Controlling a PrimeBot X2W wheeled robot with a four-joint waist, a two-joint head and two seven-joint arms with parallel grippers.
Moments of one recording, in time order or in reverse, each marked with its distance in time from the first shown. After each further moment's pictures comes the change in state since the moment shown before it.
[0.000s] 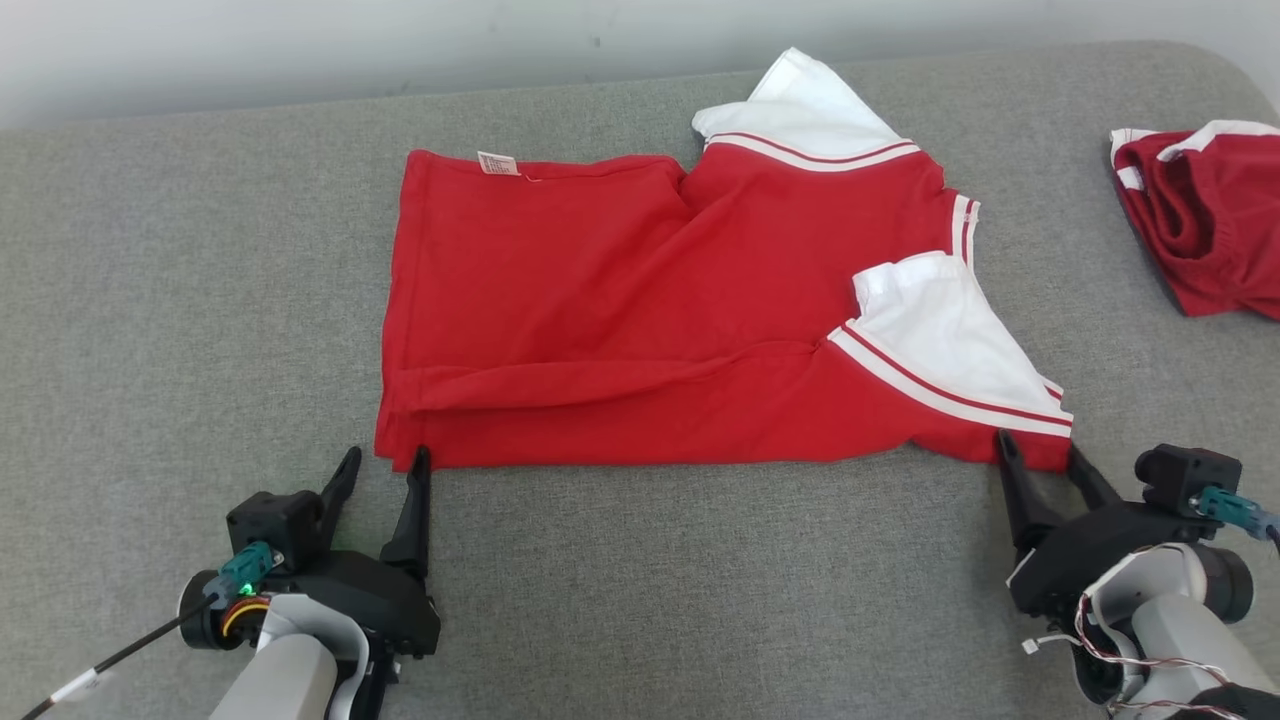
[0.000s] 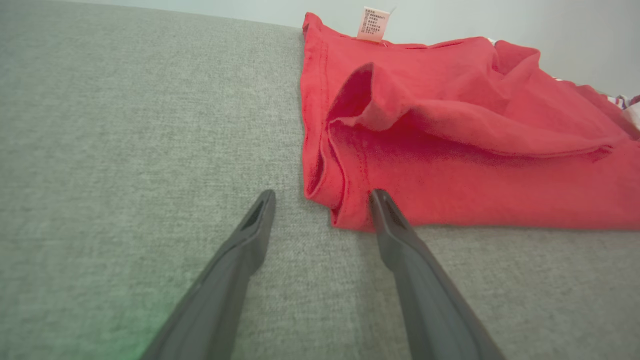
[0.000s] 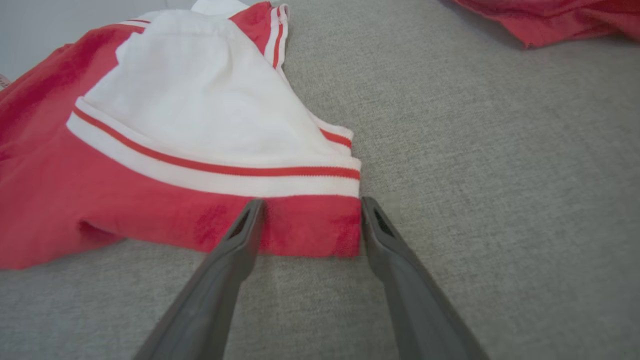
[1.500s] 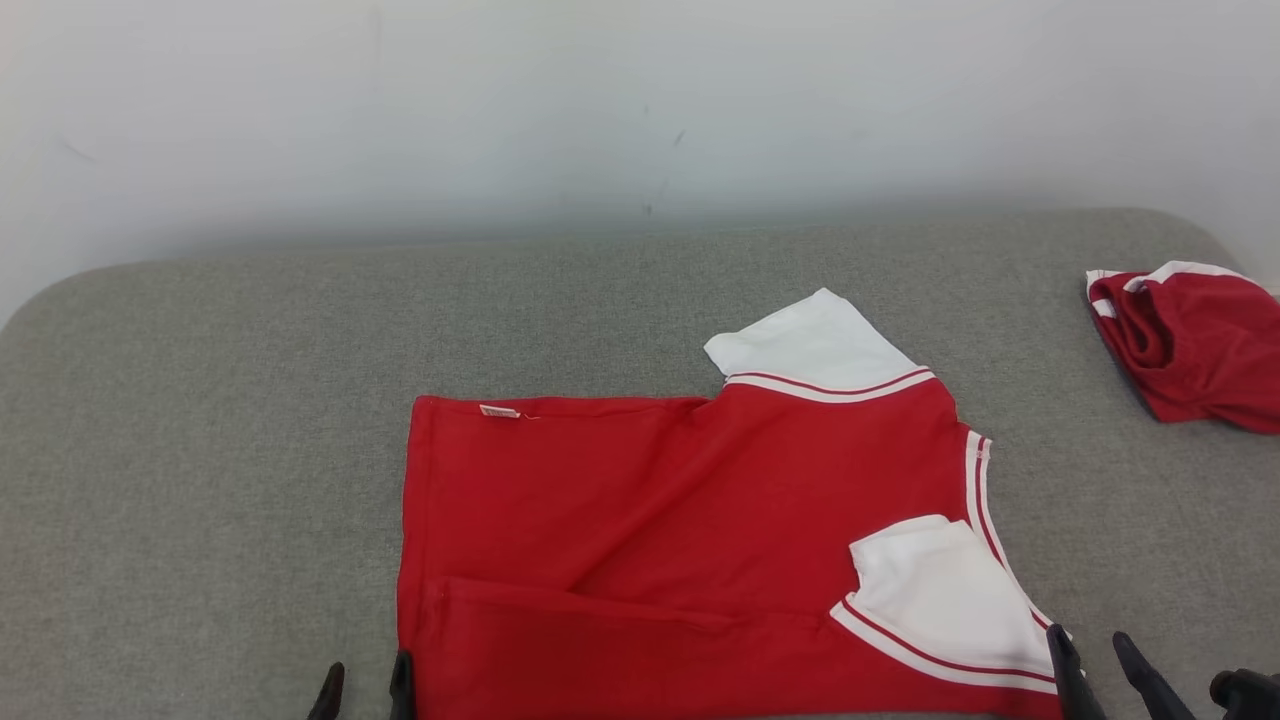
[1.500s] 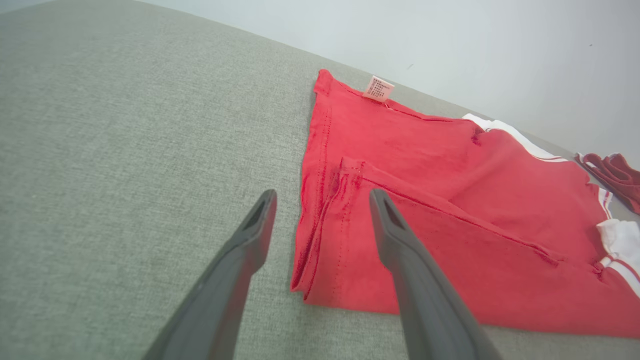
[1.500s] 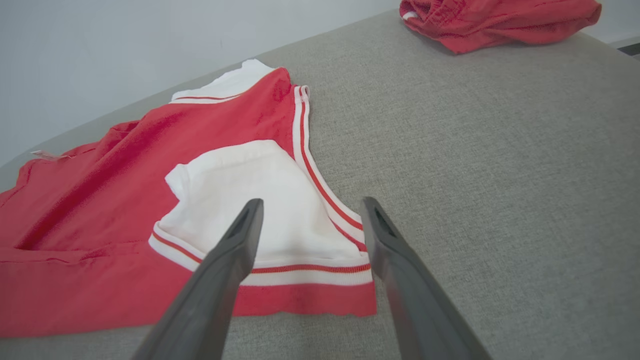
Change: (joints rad) left arm 0.538 -0.098 0.236 -0.406 0.092 0.010 0.001; right arm 0.562 0.049 -0.200 -0.509 -0.049 0.000 0.108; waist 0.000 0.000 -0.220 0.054
